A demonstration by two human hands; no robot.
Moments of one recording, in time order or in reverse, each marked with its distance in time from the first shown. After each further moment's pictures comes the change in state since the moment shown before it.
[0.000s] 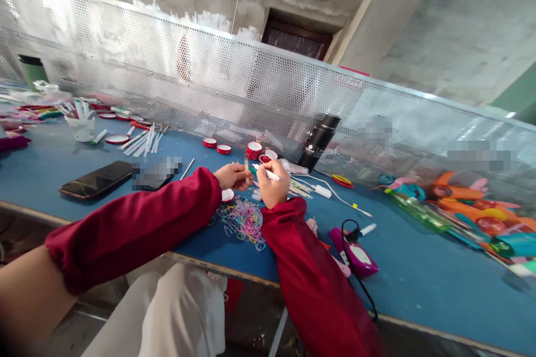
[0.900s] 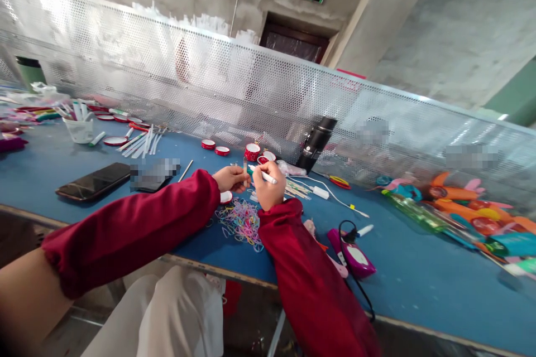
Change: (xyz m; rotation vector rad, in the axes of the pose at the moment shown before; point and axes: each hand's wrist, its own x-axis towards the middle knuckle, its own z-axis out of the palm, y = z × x) left_hand 0.003 -0.004 -0.001 0.048 0.013 0.017; right_hand -0.002 -0.004 0.003 0.053 -0.014 0.005
